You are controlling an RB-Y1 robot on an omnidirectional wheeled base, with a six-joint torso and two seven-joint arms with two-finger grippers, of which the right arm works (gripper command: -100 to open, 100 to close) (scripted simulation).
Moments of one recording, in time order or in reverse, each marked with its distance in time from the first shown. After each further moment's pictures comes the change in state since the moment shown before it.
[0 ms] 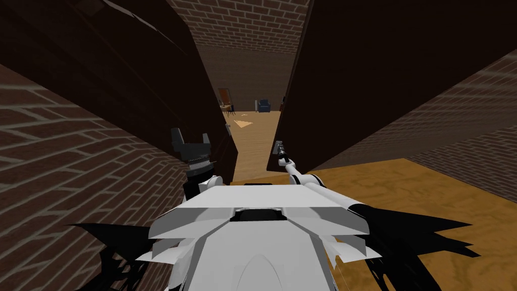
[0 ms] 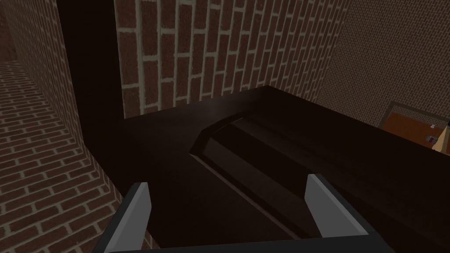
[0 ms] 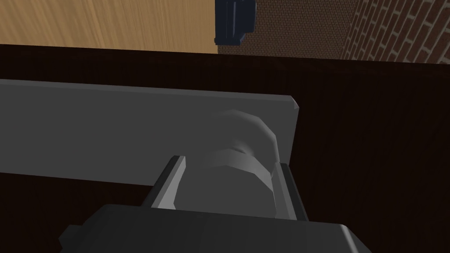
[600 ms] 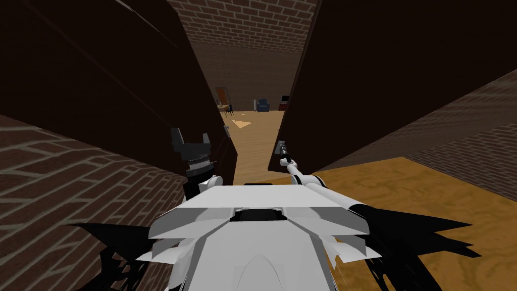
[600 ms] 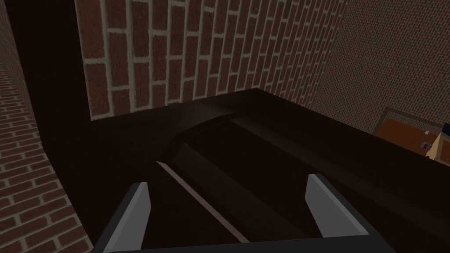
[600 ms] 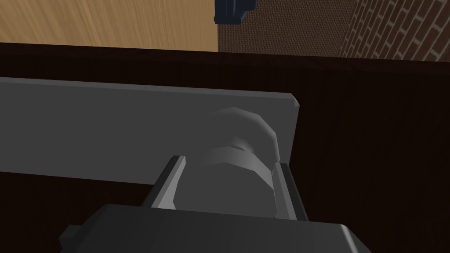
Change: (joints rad) arm 0.010 -0.018 -0.046 -0.012 -0.017 0.005 0.021
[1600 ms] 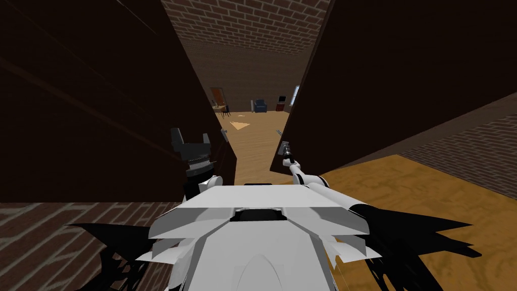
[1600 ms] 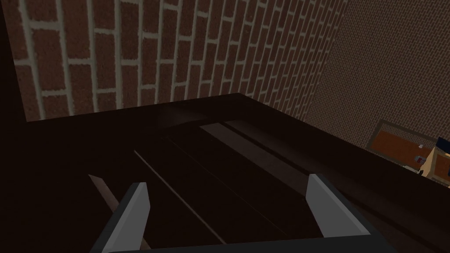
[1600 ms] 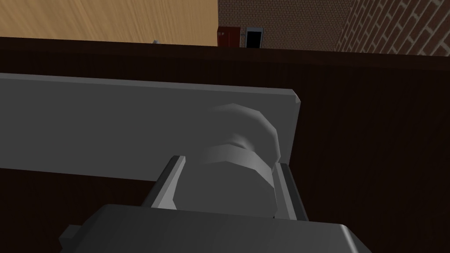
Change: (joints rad) arm -0.001 -0.037 -0.071 0.045 -0.026 -0.021 0.027
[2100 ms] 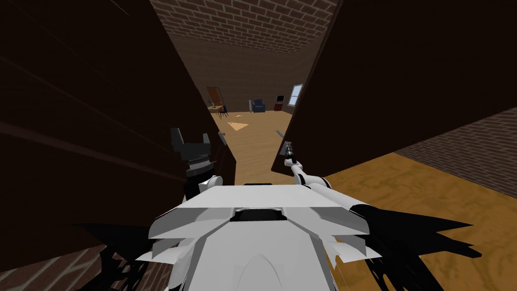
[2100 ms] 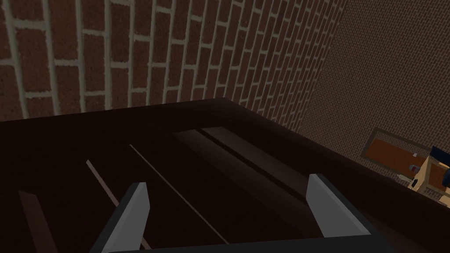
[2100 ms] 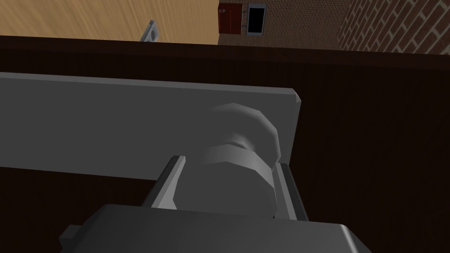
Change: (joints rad) arm 0.010 -0.020 -0.041 -0.007 -0.015 0.008 0.016
